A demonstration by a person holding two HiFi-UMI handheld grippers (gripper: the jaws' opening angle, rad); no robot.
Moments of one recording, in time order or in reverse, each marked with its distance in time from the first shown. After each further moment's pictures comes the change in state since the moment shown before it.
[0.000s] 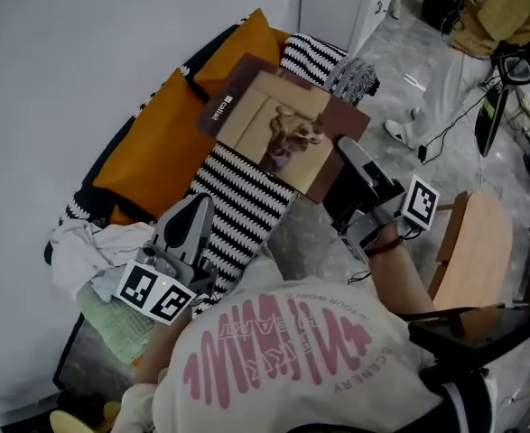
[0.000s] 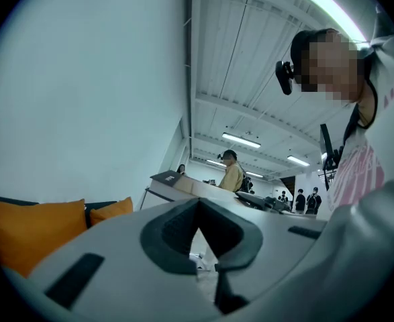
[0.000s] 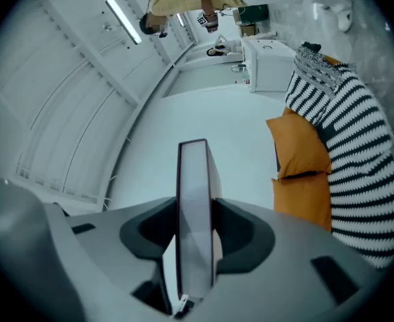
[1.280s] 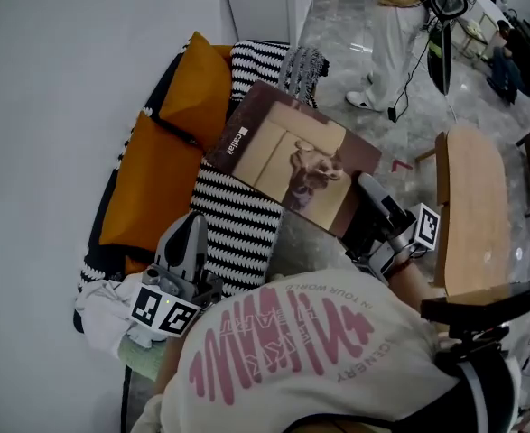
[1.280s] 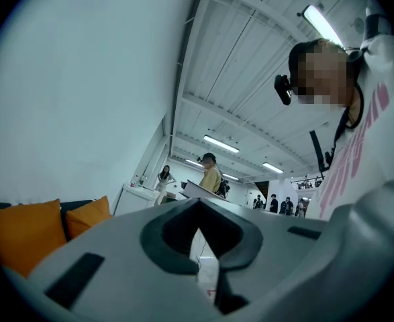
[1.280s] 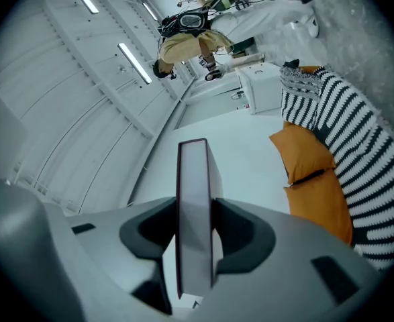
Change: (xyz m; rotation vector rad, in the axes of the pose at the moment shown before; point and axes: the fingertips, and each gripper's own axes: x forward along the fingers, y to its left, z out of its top) left arm -0.013 0.010 0.020 -0.029 0.011 -0.228; right arm -0.099 0.029 -0.052 0.055 -0.283 0.135
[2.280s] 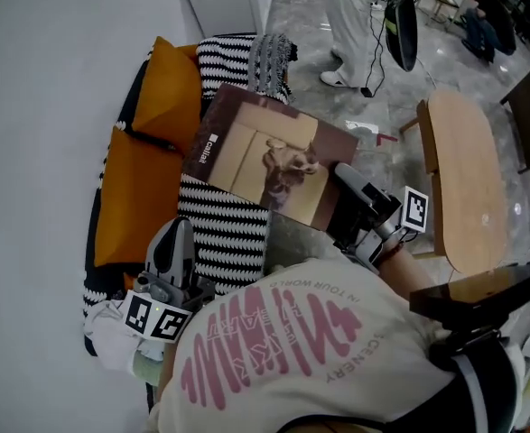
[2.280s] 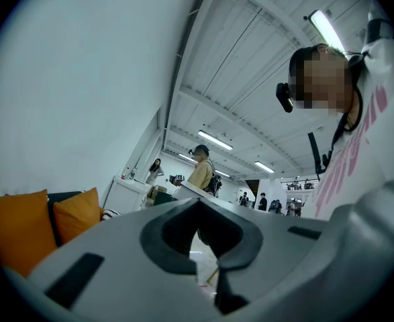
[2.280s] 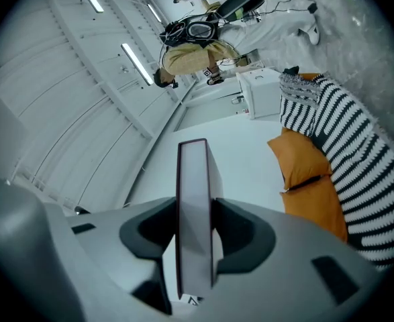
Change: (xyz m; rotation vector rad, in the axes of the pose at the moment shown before) left arm 0.017 0.000 0.000 -0.036 0.052 -0.062; right arm -0.001 -0.002 0.003 -0.029 -0.016 -0.014
